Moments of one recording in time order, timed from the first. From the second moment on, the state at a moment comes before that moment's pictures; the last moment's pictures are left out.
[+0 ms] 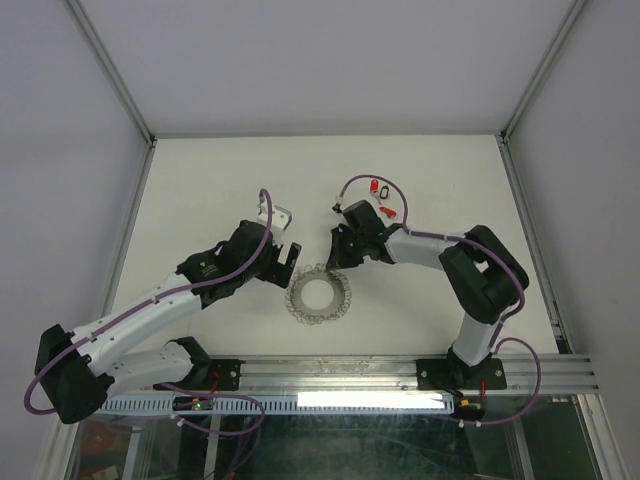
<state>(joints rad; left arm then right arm) -0.80 1.04 0.80 -0.49 -0.26 -0.21 0.69 1.79 0.98 -0.12 -0.30 0.54</state>
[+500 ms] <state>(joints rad) -0.80 0.87 0.80 -0.46 -0.26 -0.21 0.72 1.51 0.89 -0.10 -0.20 0.36</state>
